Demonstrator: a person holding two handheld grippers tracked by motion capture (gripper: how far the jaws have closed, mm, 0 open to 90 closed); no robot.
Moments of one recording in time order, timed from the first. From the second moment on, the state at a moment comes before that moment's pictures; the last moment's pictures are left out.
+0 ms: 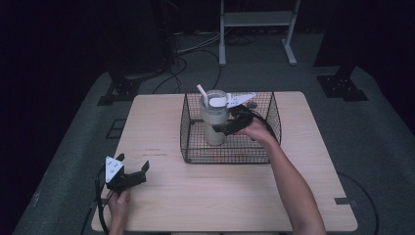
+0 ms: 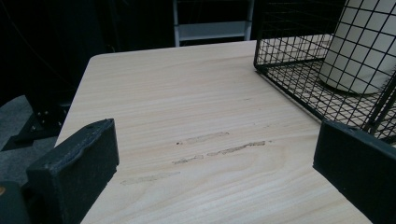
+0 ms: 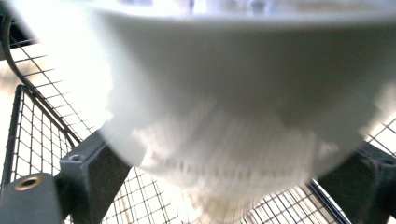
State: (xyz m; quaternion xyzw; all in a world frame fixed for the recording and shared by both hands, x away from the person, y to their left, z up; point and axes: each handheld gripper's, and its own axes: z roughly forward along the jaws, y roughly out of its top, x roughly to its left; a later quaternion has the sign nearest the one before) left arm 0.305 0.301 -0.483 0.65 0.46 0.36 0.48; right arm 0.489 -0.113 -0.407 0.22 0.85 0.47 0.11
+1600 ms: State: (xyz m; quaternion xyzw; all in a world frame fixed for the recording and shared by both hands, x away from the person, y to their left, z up) left arm 0.305 0.300 -0.483 0.65 0.46 0.37 0.48; right arm 0.441 -0.174 -0.349 0.27 0.84 0.45 0.12
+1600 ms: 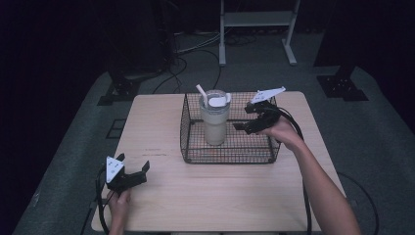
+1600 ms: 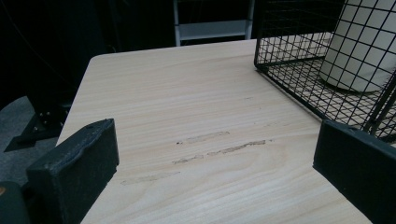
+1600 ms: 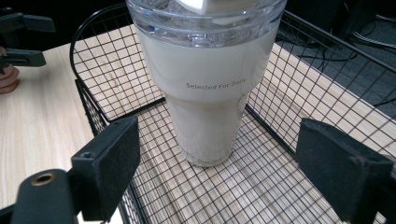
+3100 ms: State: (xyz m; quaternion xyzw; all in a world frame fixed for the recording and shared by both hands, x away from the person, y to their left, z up) left arm 0.305 0.299 -0.483 0.66 0.46 0.37 0.47; right arm 0.353 -0.227 -0.360 0.23 0.85 0.45 0.12
